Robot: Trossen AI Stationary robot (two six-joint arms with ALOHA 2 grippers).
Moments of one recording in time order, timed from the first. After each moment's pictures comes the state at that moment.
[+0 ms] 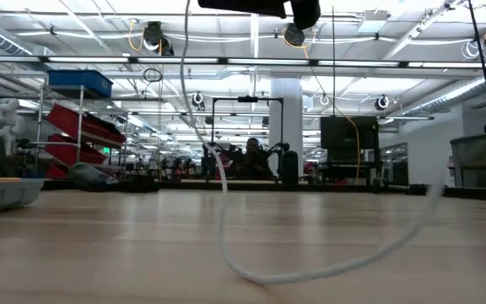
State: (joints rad) left arm -0.49 1.38 1.34 -0.27 -0.28 0.21; right arm 0.54 1.93 1.18 0.54 0.86 0.01
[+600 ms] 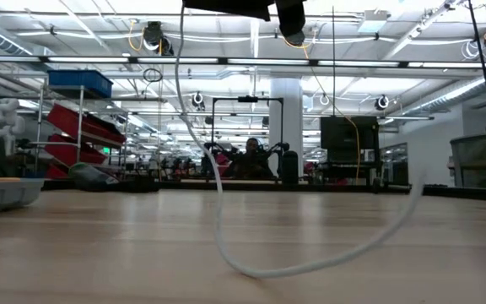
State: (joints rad) left arm -0.49 1.38 1.34 -0.27 -0.28 0.22; right arm 0.49 1.93 1.18 0.56 0.78 0.01
